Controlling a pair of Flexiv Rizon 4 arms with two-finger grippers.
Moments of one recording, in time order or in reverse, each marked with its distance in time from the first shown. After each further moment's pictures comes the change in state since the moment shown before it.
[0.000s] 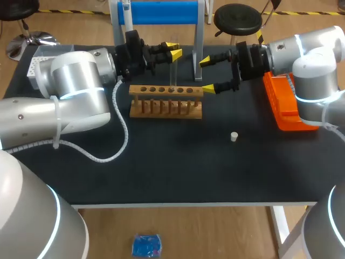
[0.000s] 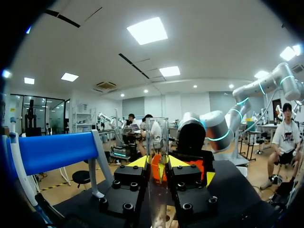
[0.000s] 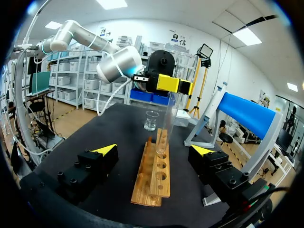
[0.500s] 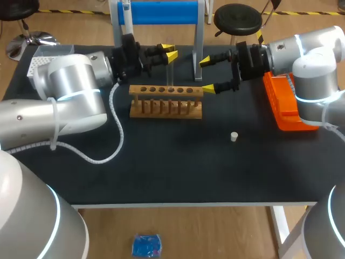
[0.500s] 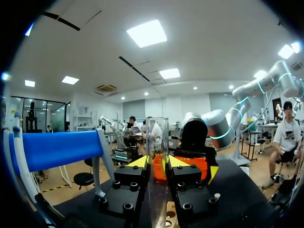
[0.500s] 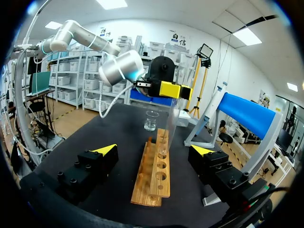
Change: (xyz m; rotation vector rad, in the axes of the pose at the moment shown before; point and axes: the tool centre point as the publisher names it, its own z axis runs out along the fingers) left arm -0.010 0.010 -0.010 0.025 -0.007 0.009; right arm 0.000 0.000 0.000 0.000 0.000 0.000
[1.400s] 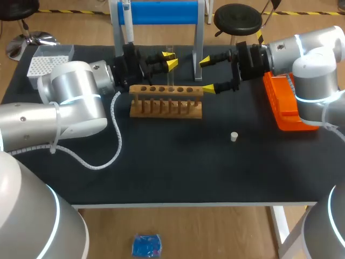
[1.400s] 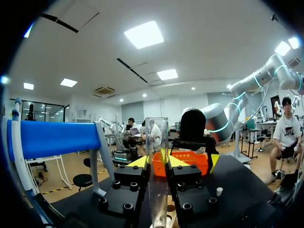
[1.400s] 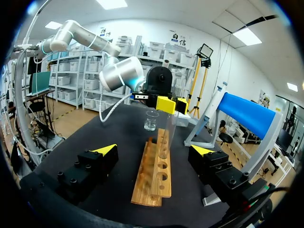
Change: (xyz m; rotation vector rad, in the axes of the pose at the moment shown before) left arm 0.003 0.028 0.001 0.015 0.012 0.021; right arm 0.000 0.000 0.000 0.000 0.000 0.000
